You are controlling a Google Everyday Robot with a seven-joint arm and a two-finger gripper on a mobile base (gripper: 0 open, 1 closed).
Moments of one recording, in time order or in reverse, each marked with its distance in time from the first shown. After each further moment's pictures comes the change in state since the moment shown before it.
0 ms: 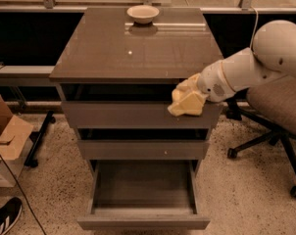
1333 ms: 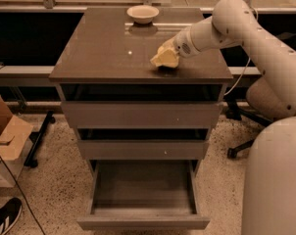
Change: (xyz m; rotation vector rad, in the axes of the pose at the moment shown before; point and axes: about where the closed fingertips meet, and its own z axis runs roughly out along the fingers) arm -0.093 -0.180 0.064 0.214 -0.101 -0.023
